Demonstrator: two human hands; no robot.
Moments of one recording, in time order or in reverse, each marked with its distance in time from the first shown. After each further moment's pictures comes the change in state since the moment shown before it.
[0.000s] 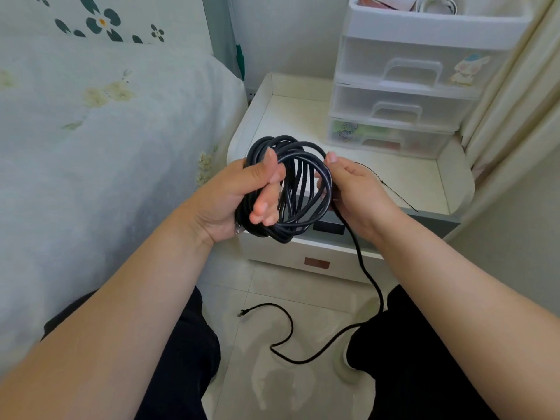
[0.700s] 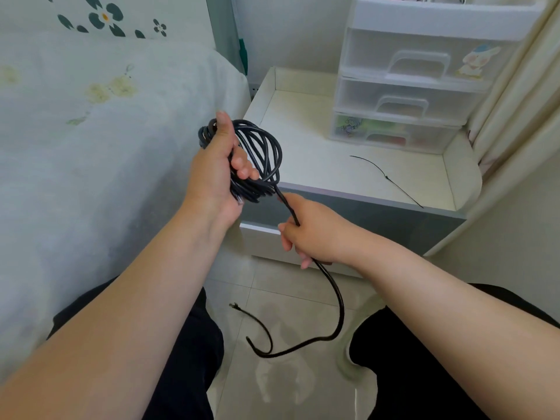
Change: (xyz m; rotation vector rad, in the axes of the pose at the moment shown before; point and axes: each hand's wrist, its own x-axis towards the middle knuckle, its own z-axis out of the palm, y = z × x) left_hand 0.018 0.001 0.000 -0.255 0.791 0.218; right_hand -0.029 0.002 0.040 -0.749 -0.405 0.126
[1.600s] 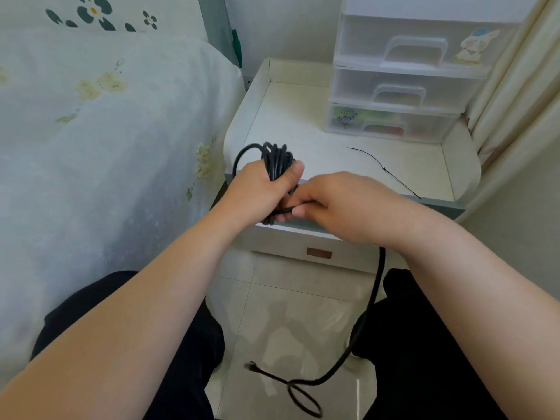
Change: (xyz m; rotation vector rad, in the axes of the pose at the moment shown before) left_hand -0.004 -0.035 0.003 1.135 -0.389 0.212; right_hand -0.033 -0.011 -0.046 -0.530 0.045 -0.148
